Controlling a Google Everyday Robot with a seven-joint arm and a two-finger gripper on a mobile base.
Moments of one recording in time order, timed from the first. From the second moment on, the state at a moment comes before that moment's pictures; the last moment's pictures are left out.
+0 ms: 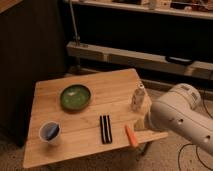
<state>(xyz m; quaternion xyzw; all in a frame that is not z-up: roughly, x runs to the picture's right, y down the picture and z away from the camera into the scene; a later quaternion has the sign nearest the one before) 0.178 0.165 0.592 -0.16 -0.16 -0.69 0.68</state>
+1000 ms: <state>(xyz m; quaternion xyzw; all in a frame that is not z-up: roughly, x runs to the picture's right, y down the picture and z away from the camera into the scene) -0.046 0.090 0.636 -0.07 -0.20 -0.76 0.62</state>
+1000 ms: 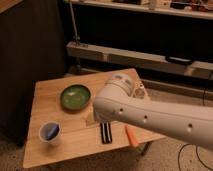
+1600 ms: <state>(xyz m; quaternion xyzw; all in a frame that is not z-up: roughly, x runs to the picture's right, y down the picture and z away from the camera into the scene) -0.001 0.035 0.699 -0.13 -0.16 -0.72 0.66</state>
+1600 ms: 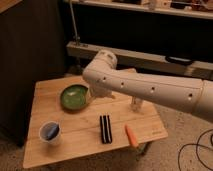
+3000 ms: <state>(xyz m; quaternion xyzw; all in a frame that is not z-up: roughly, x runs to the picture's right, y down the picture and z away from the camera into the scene) 0.162 0.196 0.639 -0.21 -0.21 -0.68 0.67</state>
